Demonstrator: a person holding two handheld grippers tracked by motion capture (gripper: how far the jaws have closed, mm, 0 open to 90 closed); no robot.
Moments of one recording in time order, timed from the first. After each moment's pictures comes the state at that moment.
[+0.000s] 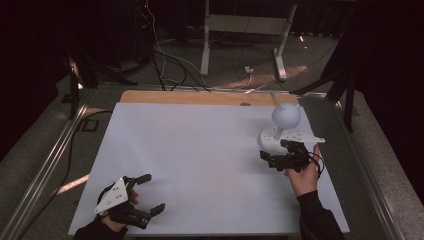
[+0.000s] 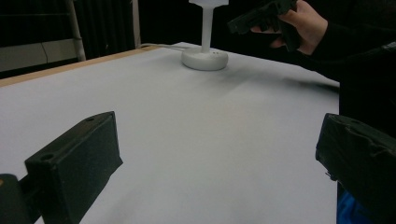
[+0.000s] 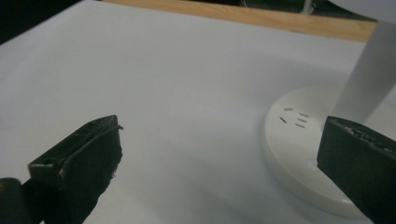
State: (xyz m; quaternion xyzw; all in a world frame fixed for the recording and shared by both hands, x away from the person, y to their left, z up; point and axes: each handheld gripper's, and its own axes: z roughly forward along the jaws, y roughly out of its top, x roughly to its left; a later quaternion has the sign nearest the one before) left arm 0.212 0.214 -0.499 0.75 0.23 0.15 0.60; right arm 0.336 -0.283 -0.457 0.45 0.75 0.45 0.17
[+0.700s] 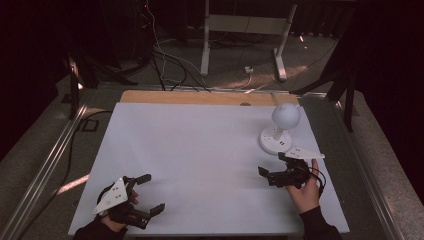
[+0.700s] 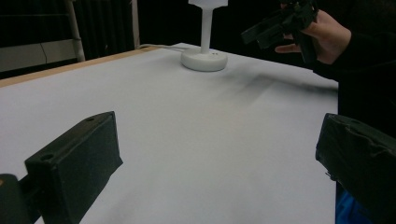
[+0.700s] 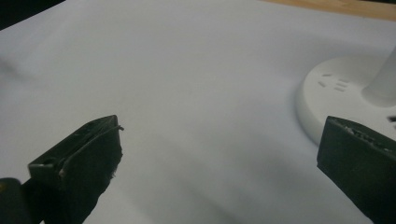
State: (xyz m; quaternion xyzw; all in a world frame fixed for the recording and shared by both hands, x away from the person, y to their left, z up) left arm 0.211 0.214 -0.498 0.74 0.23 0.15 0.61; right arm 0.295 -0.279 -0.470 0.42 0.77 0.44 0.16
